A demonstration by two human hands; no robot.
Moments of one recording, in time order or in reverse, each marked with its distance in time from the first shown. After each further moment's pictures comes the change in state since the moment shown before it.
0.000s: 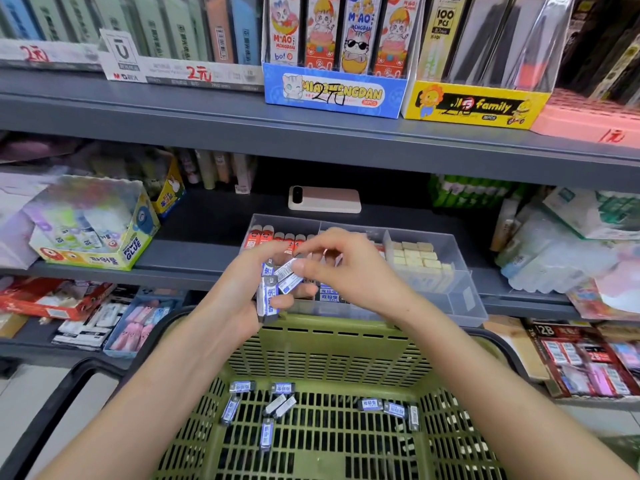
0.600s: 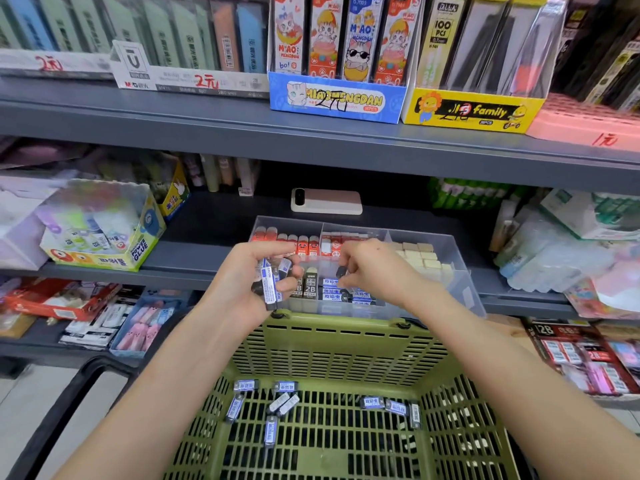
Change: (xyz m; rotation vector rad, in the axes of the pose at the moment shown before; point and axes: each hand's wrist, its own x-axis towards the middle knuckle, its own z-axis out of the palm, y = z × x) left_hand 0.000 0.006 -0.004 -0.130 0.005 0.002; right_hand 0.016 0.048 -0.019 -0.629 -0.147 0.074
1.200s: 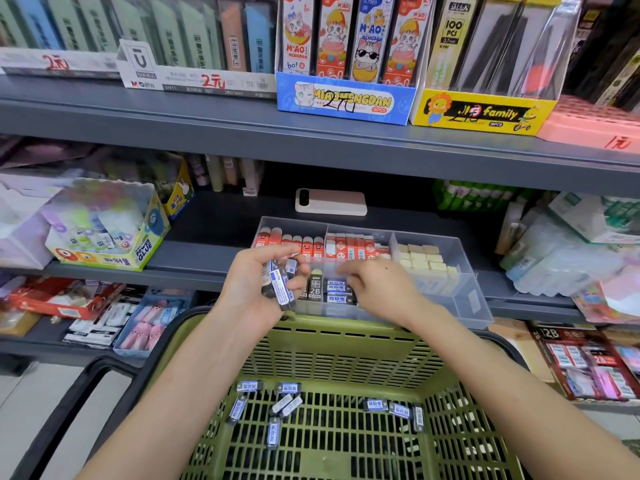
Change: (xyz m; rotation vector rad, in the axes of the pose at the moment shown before) left_hand 0.005 -0.006 0.003 -0.157 0.036 0.011; right_hand -0.008 0.005 0.025 -0.102 0.109 0.012
